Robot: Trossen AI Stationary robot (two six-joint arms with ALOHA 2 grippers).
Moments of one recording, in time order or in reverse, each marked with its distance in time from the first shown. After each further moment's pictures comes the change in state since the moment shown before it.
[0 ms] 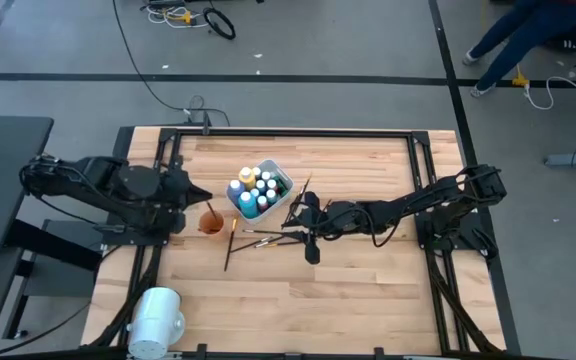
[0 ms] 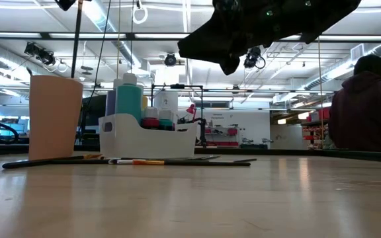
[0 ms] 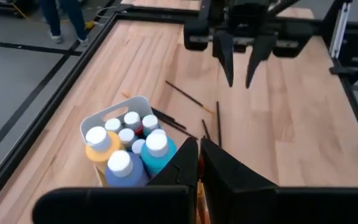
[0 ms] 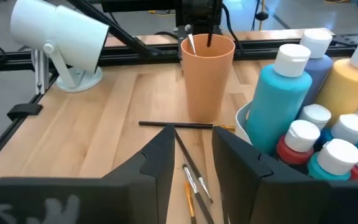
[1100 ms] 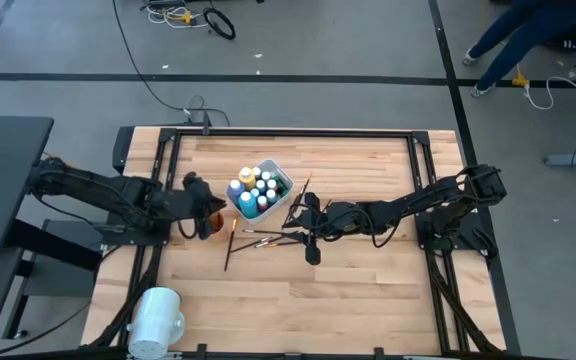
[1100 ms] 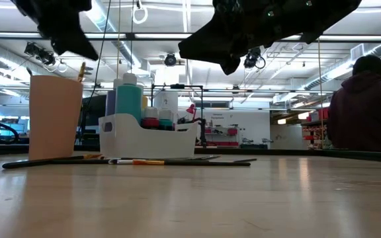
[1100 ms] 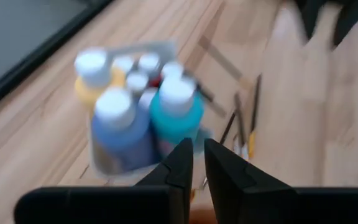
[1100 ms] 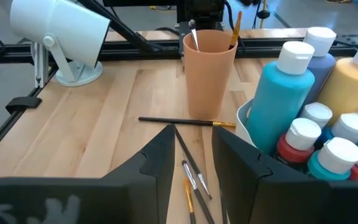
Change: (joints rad) left arm 0.000 0.048 -0.328 0.238 -0.115 -0.235; right arm 0.000 0.000 0.000 -0.015 0.002 -0.018
